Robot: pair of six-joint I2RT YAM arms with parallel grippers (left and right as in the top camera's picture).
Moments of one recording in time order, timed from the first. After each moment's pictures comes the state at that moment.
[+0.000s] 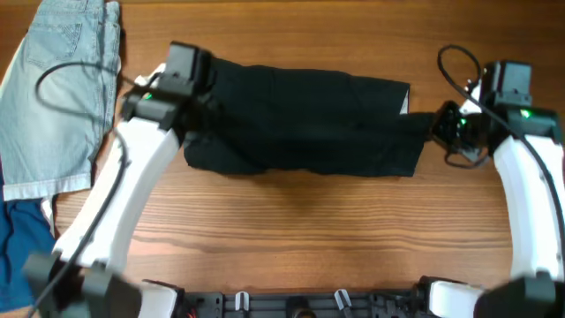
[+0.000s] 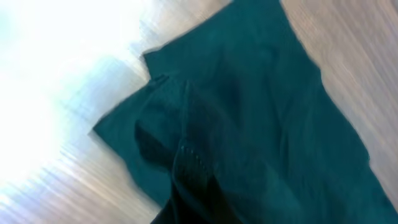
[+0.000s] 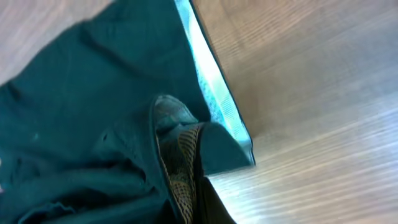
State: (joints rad) left arm -0.27 1.57 1.38 -0.95 -0.16 -1.01; right arm -0.16 1.46 1.23 -0.97 -0.18 0.44
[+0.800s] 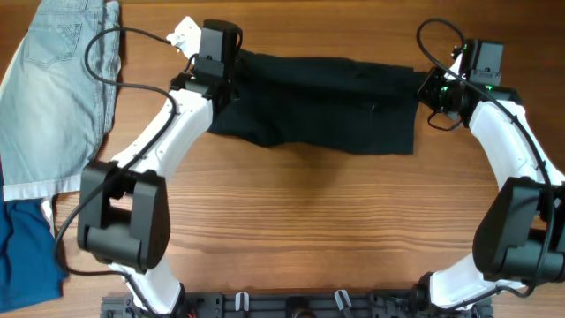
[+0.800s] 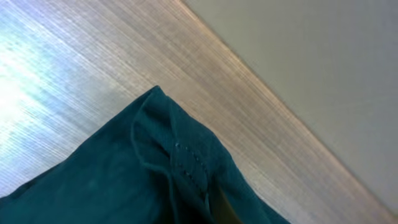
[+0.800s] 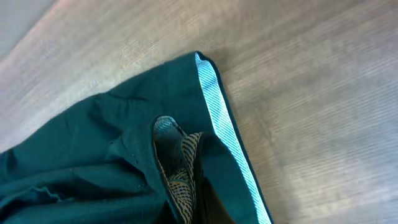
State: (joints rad) left arm -0.29 1.89 1.38 -0.19 -0.33 -0.93; right arm -0.15 1.76 1.23 -0.43 -0.18 0.44
